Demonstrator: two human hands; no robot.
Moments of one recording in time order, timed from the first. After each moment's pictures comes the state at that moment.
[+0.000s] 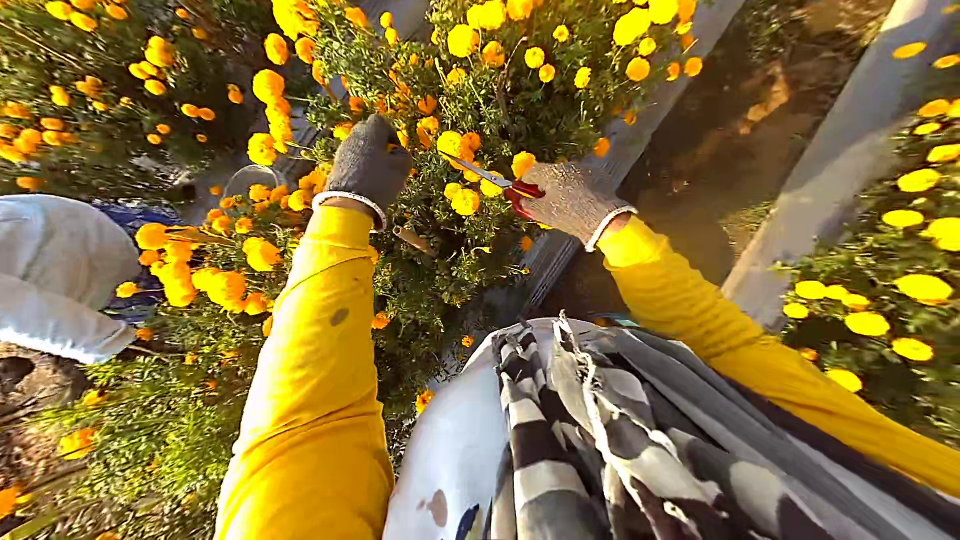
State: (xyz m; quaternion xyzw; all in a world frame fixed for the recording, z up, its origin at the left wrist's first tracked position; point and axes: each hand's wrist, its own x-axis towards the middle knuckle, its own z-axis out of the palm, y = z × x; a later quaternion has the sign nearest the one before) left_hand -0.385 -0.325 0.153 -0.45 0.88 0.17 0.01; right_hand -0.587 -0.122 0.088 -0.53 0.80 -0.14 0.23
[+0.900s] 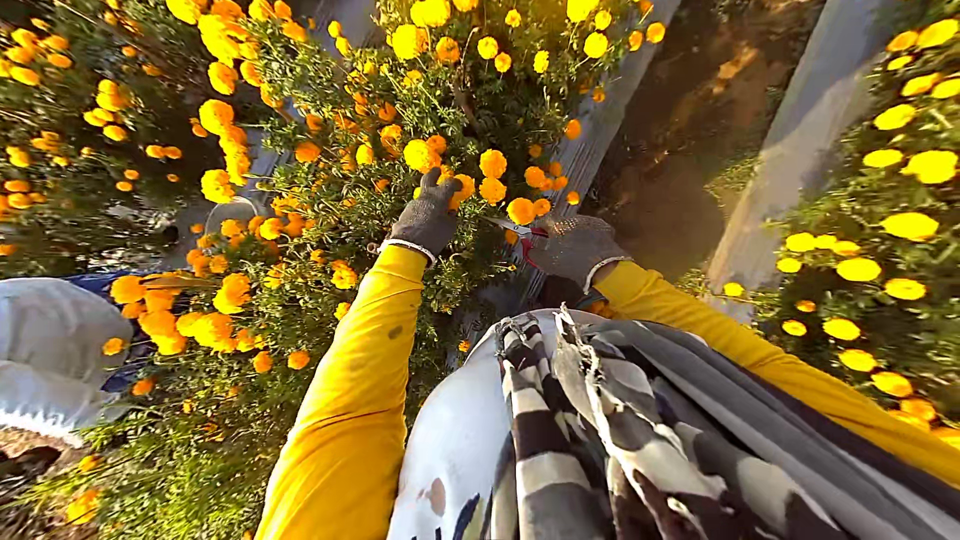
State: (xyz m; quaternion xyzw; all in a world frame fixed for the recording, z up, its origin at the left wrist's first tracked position) left_hand -0.435 -0.264 0.053 -0.35 0.91 0.18 0.12; right_hand -0.569 -0.043 0.048 -0.42 0.85 -0.04 0.30
